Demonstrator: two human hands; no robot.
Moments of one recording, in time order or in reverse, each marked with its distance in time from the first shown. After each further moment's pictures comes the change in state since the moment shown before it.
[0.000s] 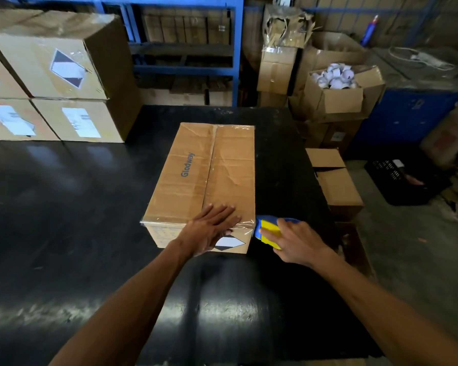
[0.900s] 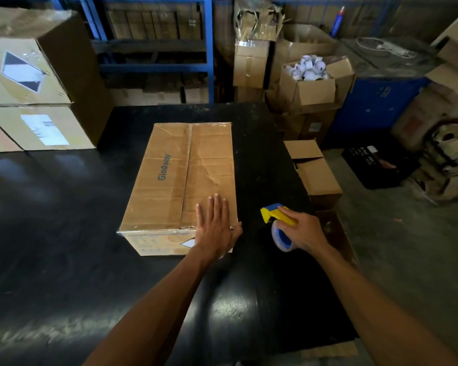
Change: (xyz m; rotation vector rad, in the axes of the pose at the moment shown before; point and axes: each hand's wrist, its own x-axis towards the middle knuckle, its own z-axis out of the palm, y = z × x) left_hand 0.058 0.076 -0.004 -0.042 -0.186 -0.491; right_hand -0.023 0.034 0.039 1.251 0.139 0.823
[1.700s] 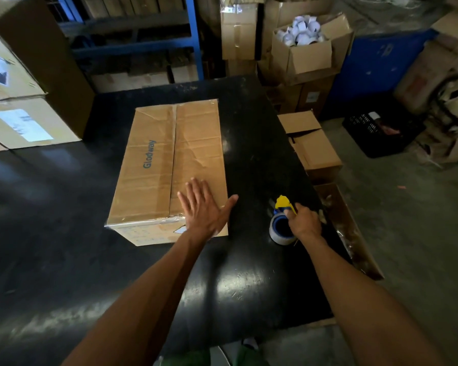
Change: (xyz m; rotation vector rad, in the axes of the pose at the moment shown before) left_hand 0.010 0.008 -0.013 -0.241 -0.059 -0.248; right_hand 0.021 0.060 0.043 -0.150 0.123 0.300
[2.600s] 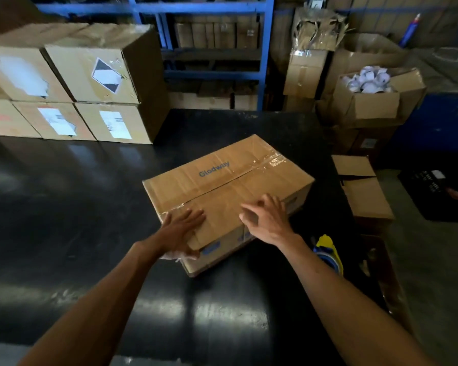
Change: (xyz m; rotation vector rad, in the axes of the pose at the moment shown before) left_hand -0.041 -0.185 -0.067 0.171 -0.241 0.215; right_hand -0.056 -0.185 0.021 -0.260 0.014 -0.901
